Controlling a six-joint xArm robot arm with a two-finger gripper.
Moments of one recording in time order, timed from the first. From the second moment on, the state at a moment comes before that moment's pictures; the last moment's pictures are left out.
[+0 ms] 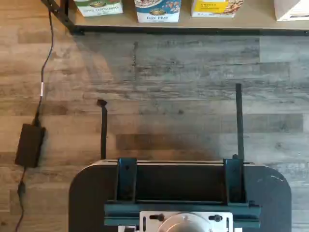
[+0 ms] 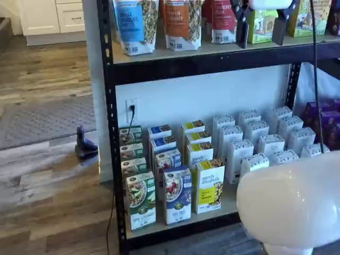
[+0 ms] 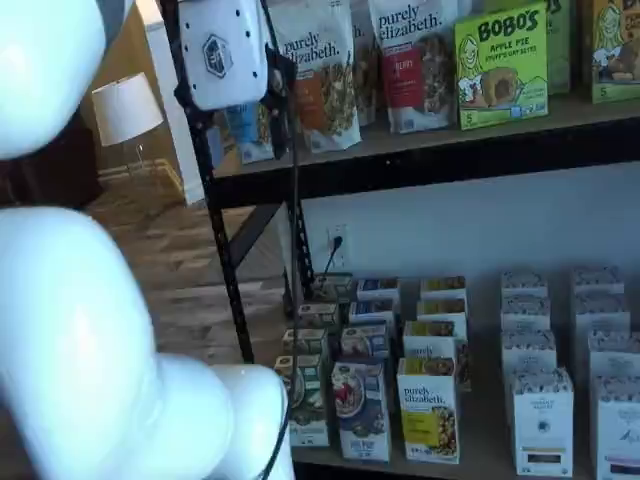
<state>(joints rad) 0.01 -0.84 -1.15 0.04 2.00 0.03</state>
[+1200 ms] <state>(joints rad) -0.03 -0.89 -0.92 0.06 1.74 -0.01</state>
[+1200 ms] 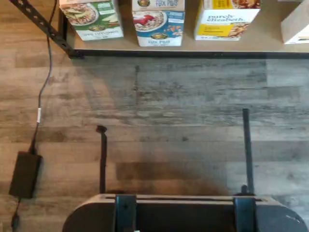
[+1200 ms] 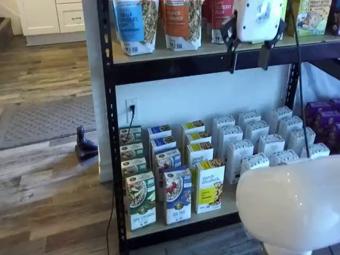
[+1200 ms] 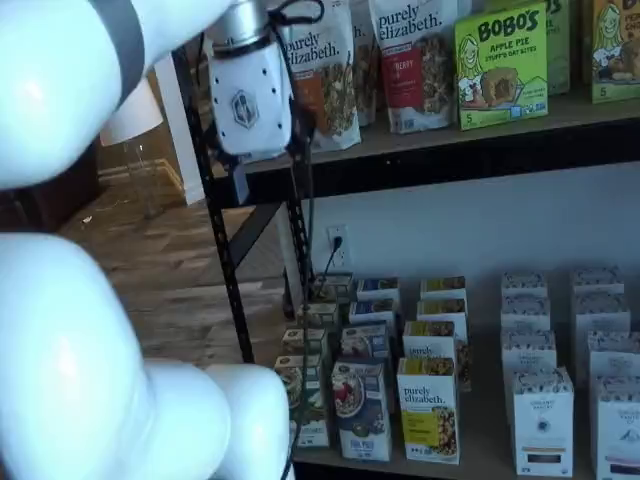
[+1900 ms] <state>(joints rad) 0.01 -0.90 -0.69 0.03 1.50 0.02</state>
